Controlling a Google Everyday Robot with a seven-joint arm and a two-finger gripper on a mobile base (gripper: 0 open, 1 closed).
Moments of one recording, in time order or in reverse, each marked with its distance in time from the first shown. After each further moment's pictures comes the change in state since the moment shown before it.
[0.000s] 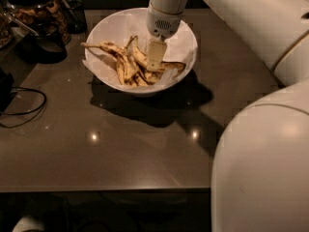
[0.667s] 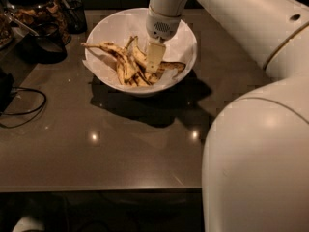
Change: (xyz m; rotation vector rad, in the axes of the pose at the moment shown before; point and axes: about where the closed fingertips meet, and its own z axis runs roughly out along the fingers) arm -0.001 -0.005 0.013 -0.034 -0.004 0.002
